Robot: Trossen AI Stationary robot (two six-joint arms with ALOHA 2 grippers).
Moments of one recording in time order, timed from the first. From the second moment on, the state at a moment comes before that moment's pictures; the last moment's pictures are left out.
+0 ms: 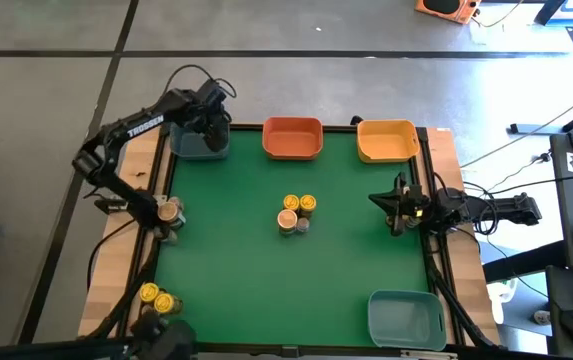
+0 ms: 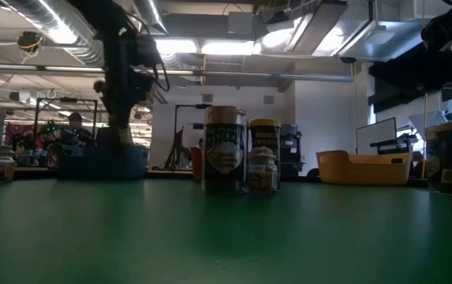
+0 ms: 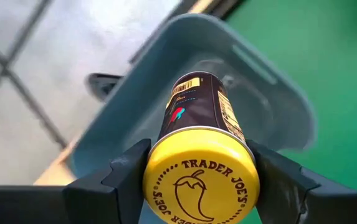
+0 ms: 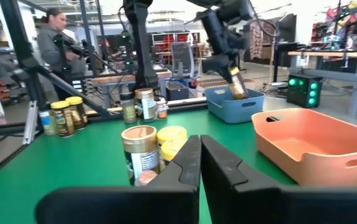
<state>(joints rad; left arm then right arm) 0.89 1.52 1.22 -0.98 -0.27 0.12 0.11 0.01 0.01 0.06 0.27 0.05</state>
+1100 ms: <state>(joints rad) 0.93 1.56 1.36 -1.19 -0.22 0.13 0.11 0.01 0.01 0.06 0.28 0.05</state>
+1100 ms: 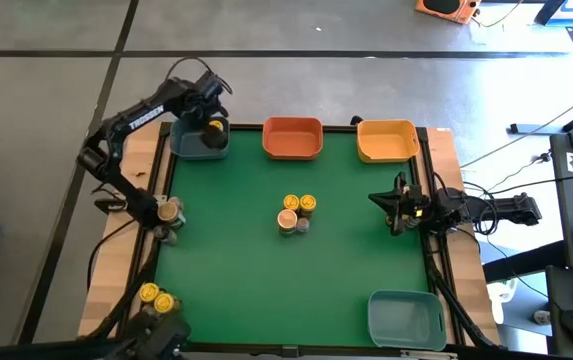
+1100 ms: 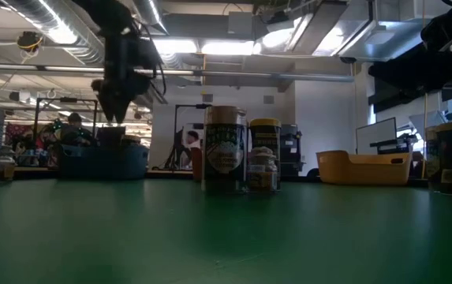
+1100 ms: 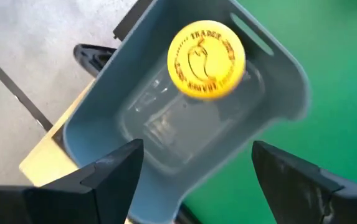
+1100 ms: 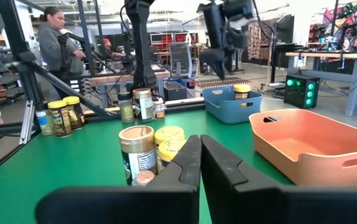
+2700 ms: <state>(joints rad) -0.03 1.13 1.21 -1.57 -0.19 -0.76 0.11 0.01 0.01 0.06 0.28 0.05</state>
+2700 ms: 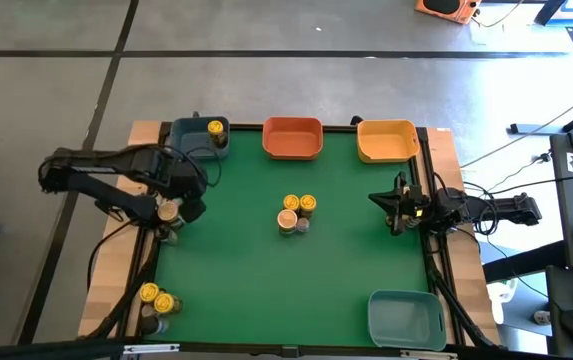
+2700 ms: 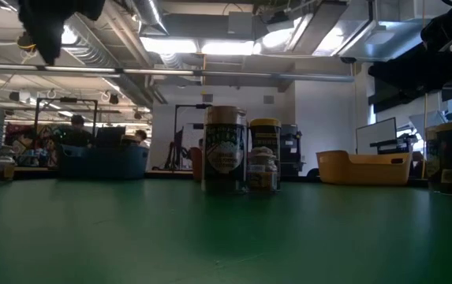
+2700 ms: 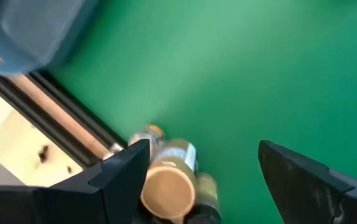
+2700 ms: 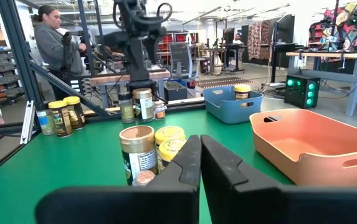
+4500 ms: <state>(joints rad) -0.13 1.14 1.02 -1.57 -0.13 -0.73 0.11 0.01 0.01 0.05 0.28 0.02</state>
